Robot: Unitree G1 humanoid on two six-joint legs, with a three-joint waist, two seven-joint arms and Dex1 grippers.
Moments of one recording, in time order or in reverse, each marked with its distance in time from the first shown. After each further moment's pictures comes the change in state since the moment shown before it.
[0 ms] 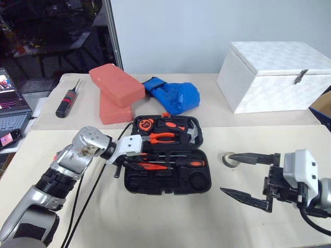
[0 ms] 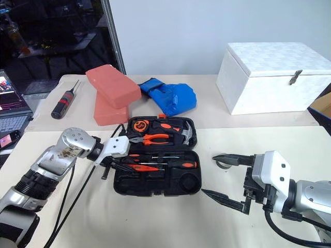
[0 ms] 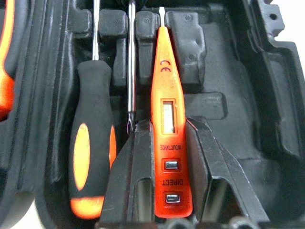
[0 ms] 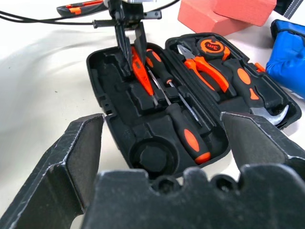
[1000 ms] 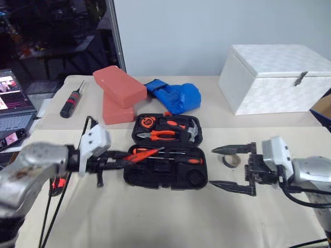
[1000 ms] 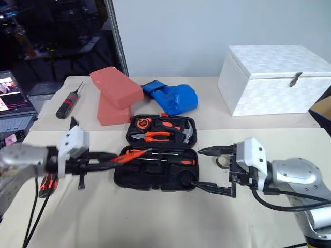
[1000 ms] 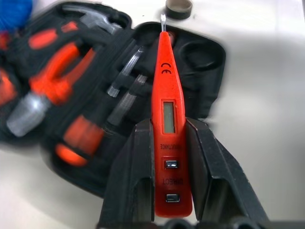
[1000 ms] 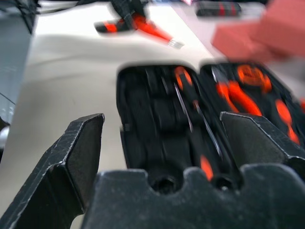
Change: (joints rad) left arm 0.266 0.201 0.347 -0.330 -0.397 0.146 0.238; right arm -0.241 0.027 0.205 0.208 -0.105 -0.070 0.163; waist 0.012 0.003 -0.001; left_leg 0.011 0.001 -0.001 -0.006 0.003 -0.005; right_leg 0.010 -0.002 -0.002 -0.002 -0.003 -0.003
